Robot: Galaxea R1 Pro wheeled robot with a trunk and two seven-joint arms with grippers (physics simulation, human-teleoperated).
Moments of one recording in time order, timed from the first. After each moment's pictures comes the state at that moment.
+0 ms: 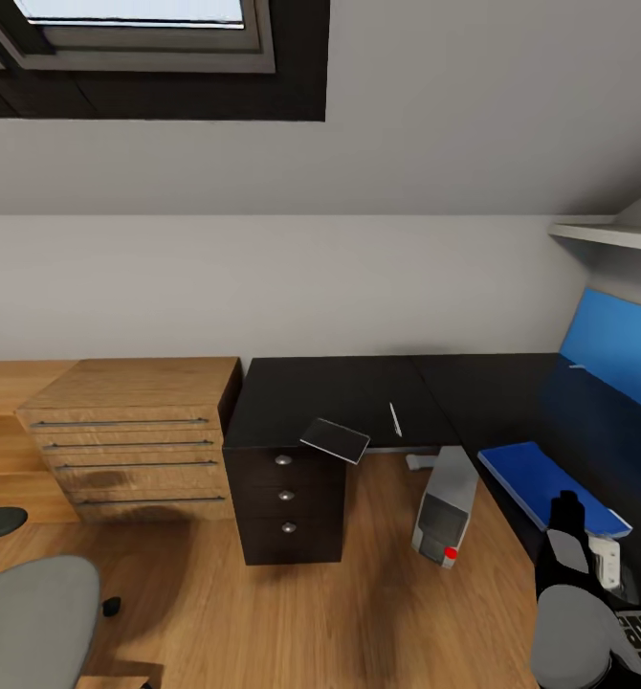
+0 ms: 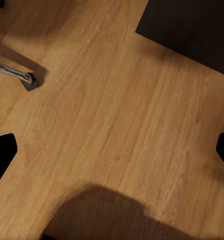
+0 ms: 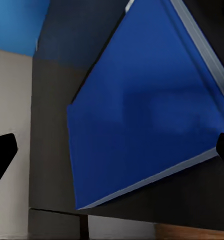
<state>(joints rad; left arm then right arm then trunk) -0.29 0.01 0.52 -0.03 -0.02 -0.48 -0.13 -0.74 0.00 -1.08 -0.67 -0.71 -0.16 0.00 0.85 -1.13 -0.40</state>
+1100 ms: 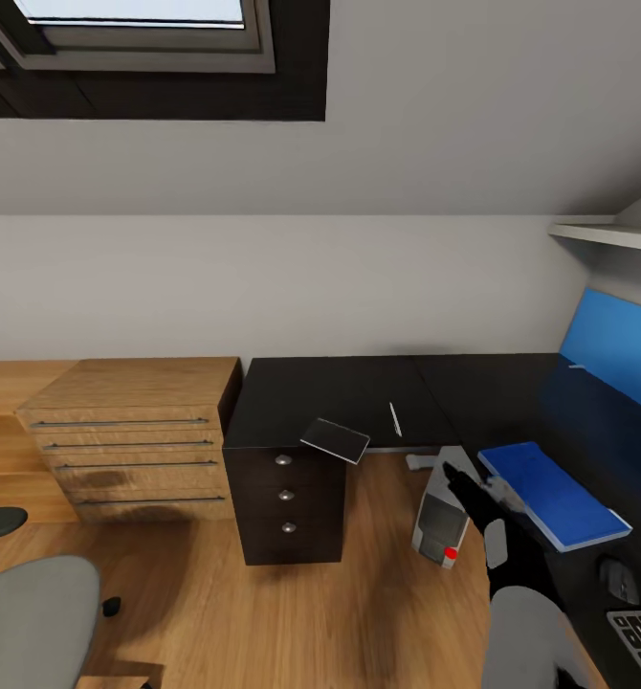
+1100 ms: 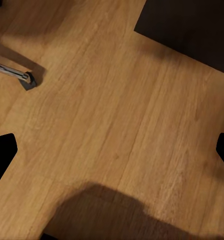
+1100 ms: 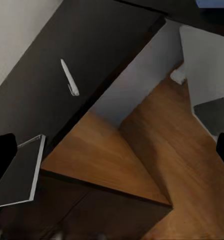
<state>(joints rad) -0.29 0.01 0.52 -0.03 -0.02 -0.48 -0.13 -0.71 0.17 -0.95 -0.80 0.07 0.24 0.31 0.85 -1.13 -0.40</state>
